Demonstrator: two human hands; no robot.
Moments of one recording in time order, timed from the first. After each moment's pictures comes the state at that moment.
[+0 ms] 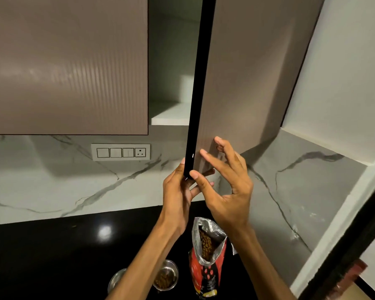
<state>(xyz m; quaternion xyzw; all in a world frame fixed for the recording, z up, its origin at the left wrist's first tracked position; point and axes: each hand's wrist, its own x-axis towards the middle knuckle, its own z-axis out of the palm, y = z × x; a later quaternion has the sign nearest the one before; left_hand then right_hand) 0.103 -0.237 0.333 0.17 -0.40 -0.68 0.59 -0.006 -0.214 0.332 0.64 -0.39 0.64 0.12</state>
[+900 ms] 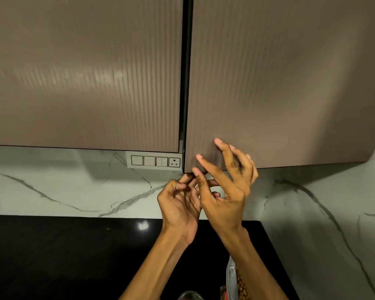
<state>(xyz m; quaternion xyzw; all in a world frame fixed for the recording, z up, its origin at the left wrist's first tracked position) 0.118 -0.339 0.334 0.12 -0.22 -0.72 0.64 0.025 -0.372 0.321 0.61 -0.37 0.66 0.22</state>
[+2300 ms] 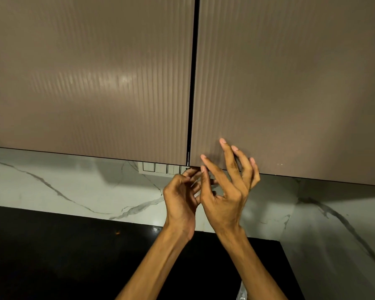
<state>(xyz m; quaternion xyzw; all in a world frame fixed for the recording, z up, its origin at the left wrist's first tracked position) 0.121 -0.403 0.335 0.22 -0.28 -0.62 0.70 0.033 -0.445 0.314 0.59 -0.37 0.67 0.24</state>
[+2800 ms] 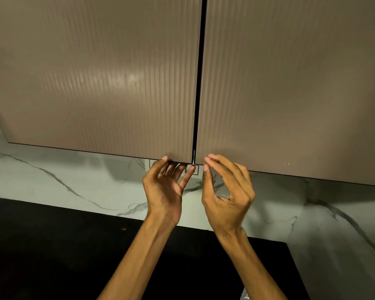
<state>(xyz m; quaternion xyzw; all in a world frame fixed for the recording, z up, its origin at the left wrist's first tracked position) 0.164 -0.419 0.334 0.16 -0.23 -0.59 0.76 0.042 -0.430 0.311 0.60 -0.30 0.73 0.14</state>
